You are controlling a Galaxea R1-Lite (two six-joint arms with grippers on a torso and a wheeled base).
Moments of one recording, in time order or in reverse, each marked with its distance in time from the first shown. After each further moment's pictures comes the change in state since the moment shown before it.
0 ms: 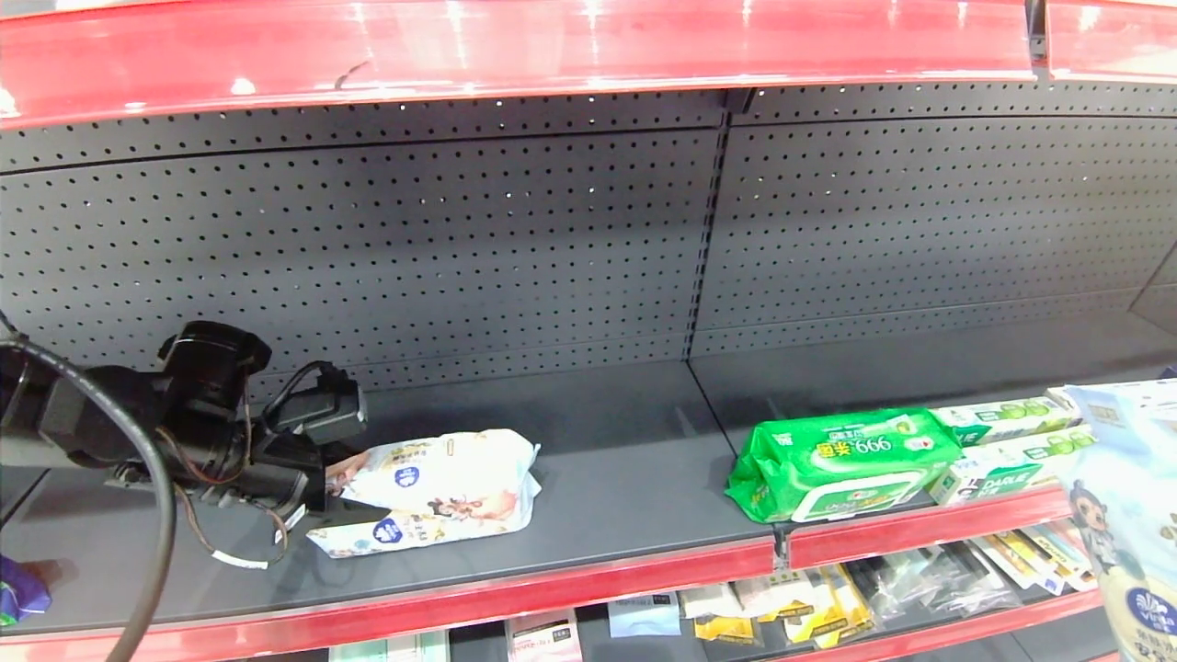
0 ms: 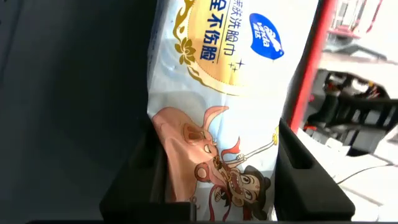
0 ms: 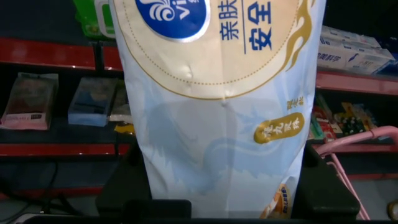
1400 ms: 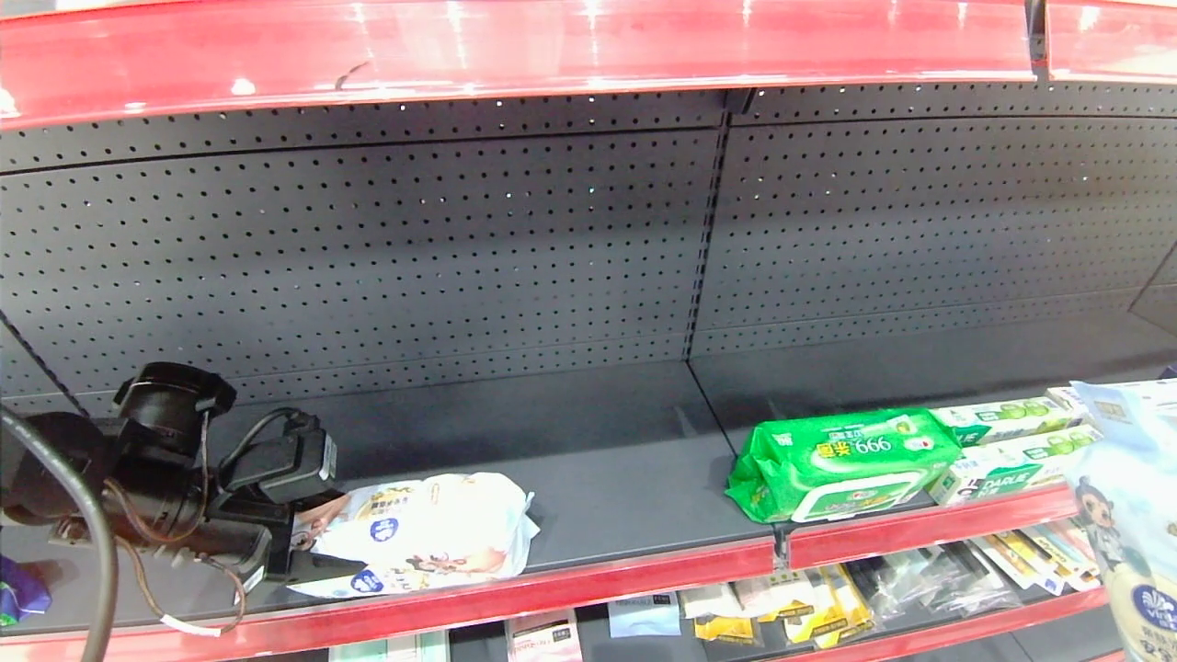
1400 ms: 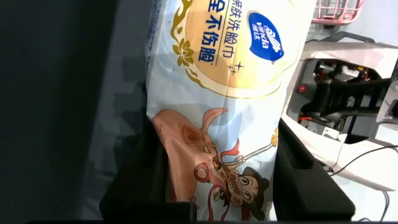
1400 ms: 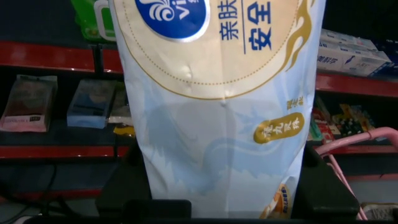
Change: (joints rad) left arm 0.036 -0.077 0.161 -0.004 -0.059 0.130; right arm 0.000 0.000 -0.009 -0.002 -0.002 0.000
